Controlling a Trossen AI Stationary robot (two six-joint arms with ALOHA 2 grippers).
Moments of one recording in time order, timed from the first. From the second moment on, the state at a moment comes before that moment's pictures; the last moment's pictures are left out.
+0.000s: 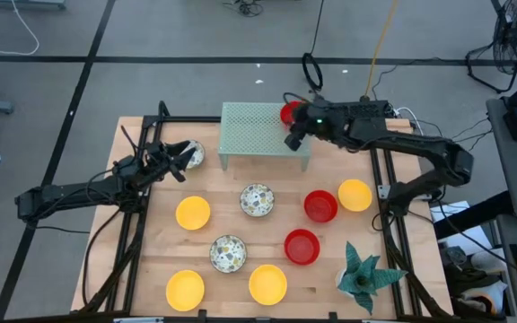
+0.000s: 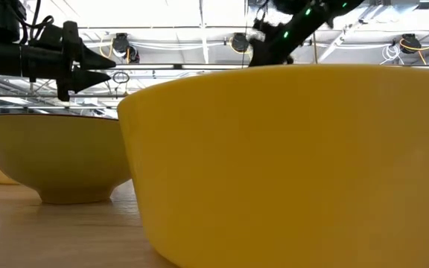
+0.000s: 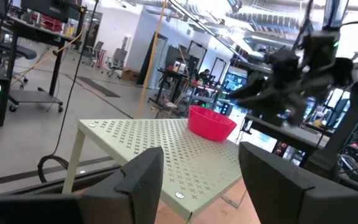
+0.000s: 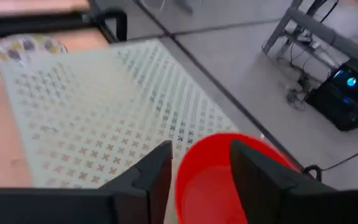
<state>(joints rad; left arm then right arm) 0.33 0.39 0.02 0.53 -0.29 -0.30 -0.42 1.41 1.13 -0.18 0.28 -0.09</state>
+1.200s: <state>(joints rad) 0.26 1.04 0.58 -0.63 -0.36 -0.25 -0.22 1.09 1.05 -0.40 0.13 -0.07</state>
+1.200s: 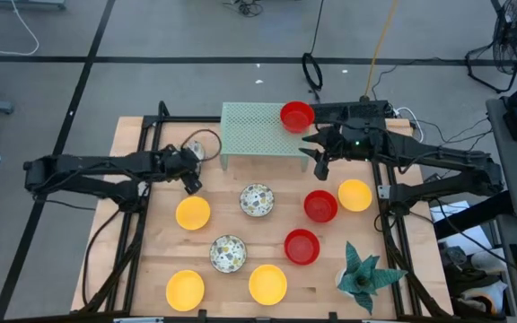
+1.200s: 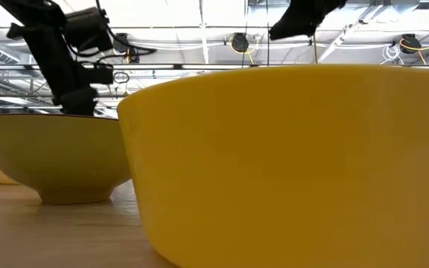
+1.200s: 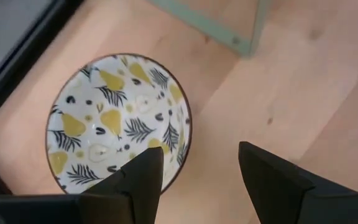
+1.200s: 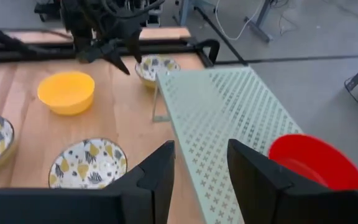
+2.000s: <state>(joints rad) 0.31 1.37 0.57 -0.54 -0.40 -0.16 -0.22 1.09 1.02 -0.40 0.13 -0.07</state>
